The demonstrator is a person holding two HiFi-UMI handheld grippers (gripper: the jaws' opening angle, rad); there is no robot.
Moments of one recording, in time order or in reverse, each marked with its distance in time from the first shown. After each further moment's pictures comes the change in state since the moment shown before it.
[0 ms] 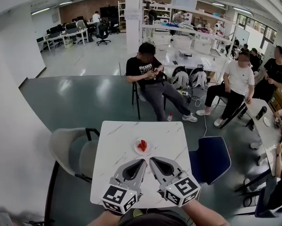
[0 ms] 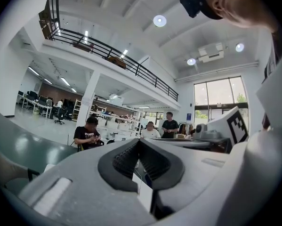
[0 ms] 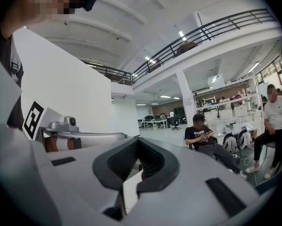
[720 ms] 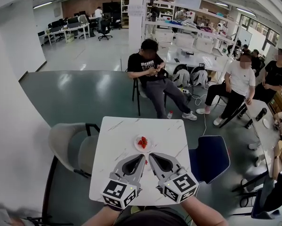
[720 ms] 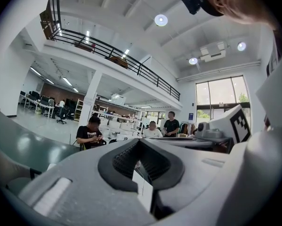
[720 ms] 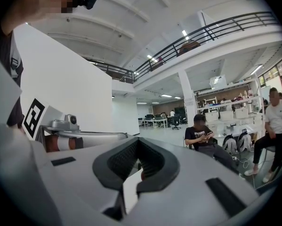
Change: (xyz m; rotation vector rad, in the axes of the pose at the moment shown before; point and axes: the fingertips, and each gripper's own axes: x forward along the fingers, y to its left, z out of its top) left arm 0.000 0.017 -0.001 -0.002 0.001 0.023; right arm 0.015 0.003 -0.001 -0.032 0.019 0.002
